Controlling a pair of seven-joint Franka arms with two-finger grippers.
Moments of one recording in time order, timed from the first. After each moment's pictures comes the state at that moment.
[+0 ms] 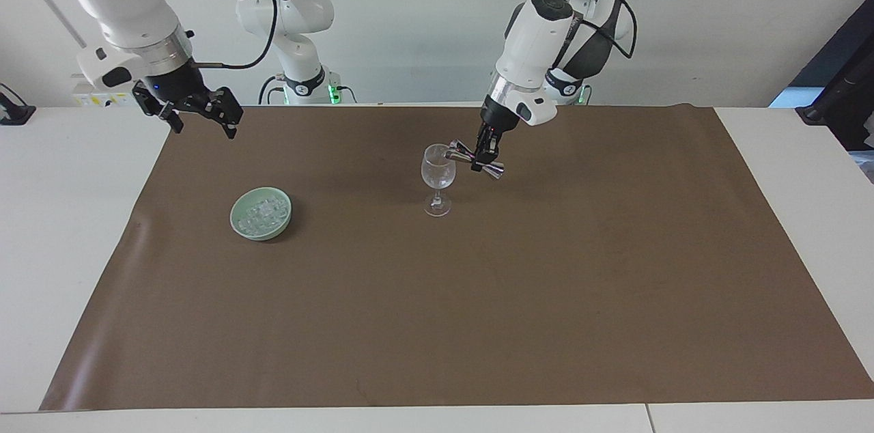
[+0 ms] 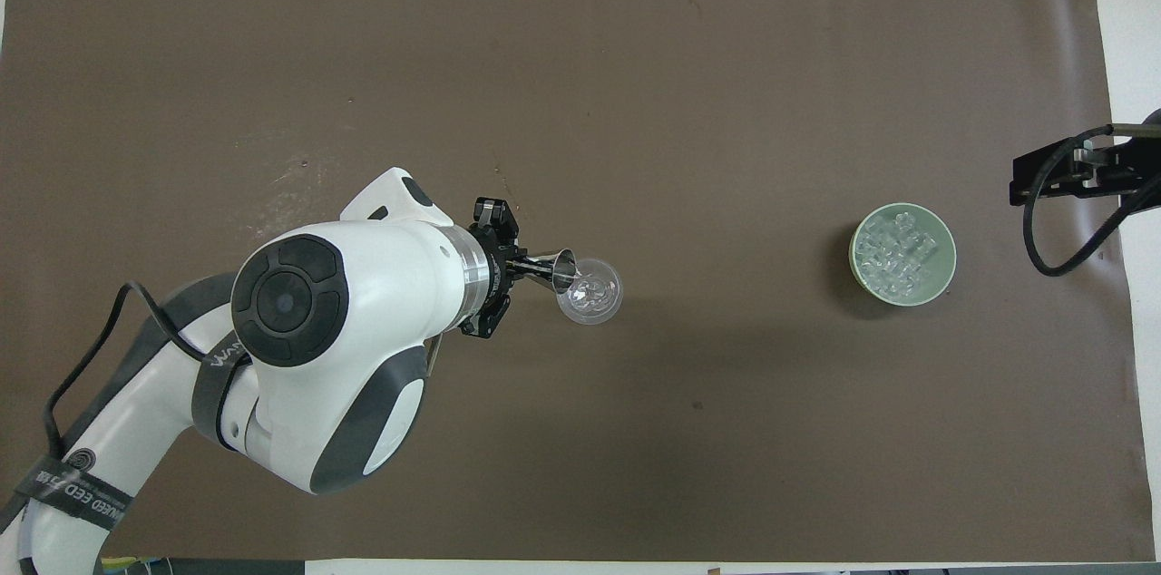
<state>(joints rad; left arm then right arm) -0.42 -0.04 -0.23 -2.05 -0.16 2.28 -1.87 0.04 -0.01 -0.05 -1.60 -0.05 1.54 0.12</state>
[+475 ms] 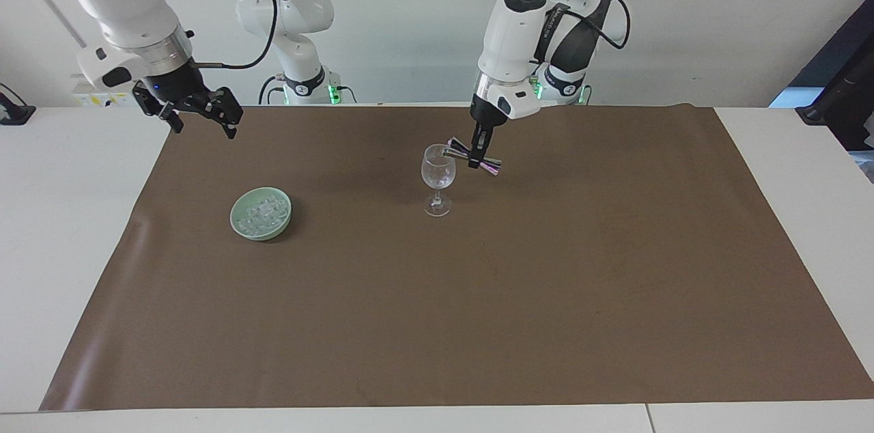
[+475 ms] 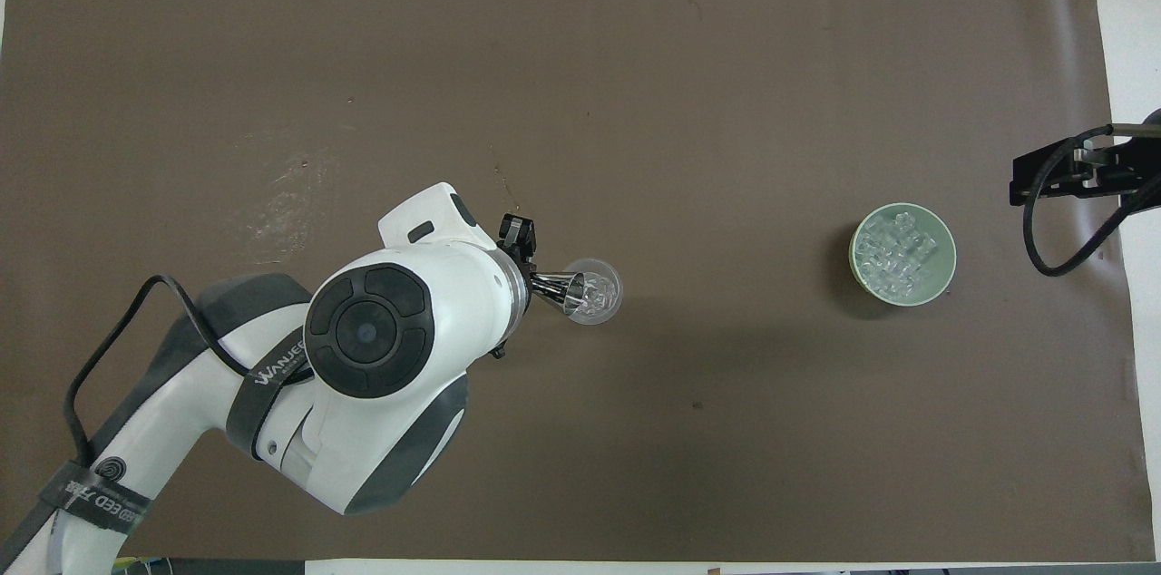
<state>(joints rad) -0.48 -0.03 -0.23 -2.03 -0.02 2.22 -1.89 0.04 -0.01 -0.05 -1.60 -0.05 1.54 0.12</state>
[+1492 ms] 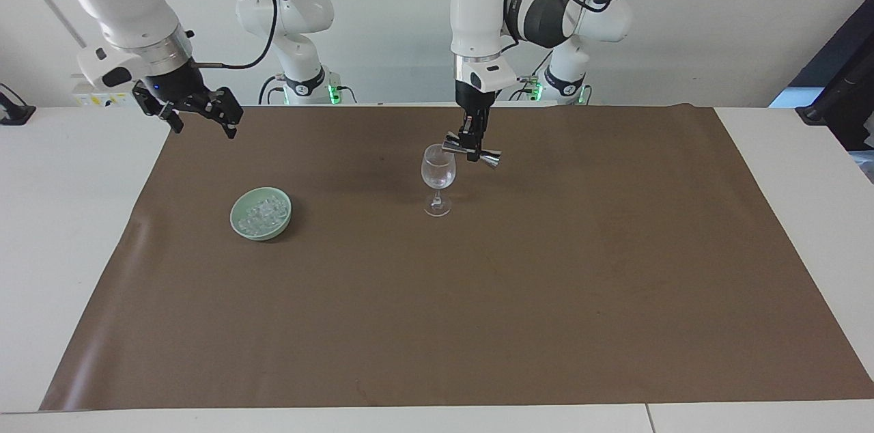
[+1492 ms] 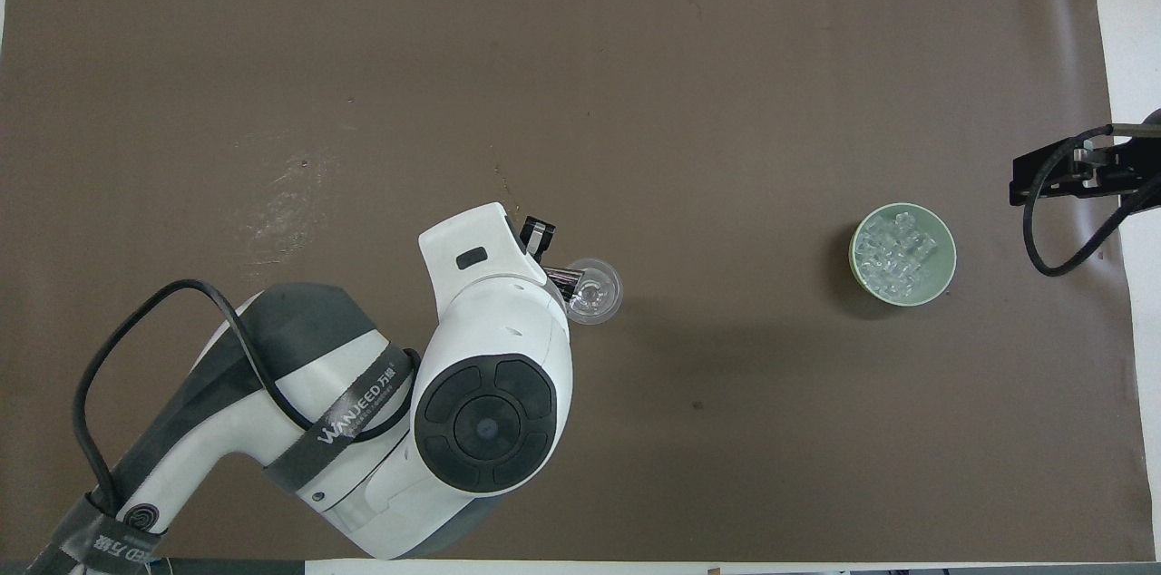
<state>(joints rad) -0.55 -0.03 -0.24 -1.98 0.29 2.16 -2.02 0.04 -0.01 -0.05 -1.60 -0.05 1.54 0.12</state>
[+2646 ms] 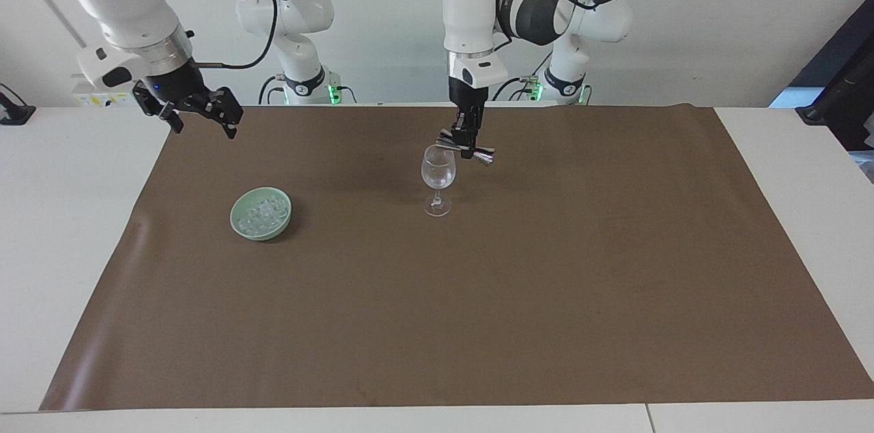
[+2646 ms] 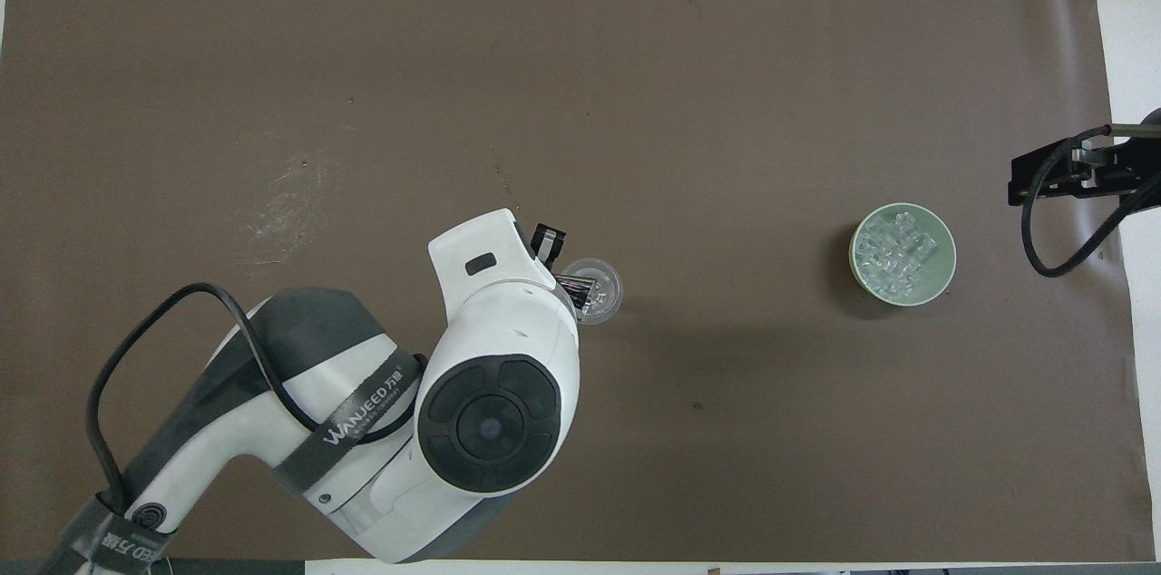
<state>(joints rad) -0.55 -0.02 -0.23 -1.97 0.19 2.16 -2.03 0.05 -0.01 -0.05 -1.60 -0.05 1.54 0.12</state>
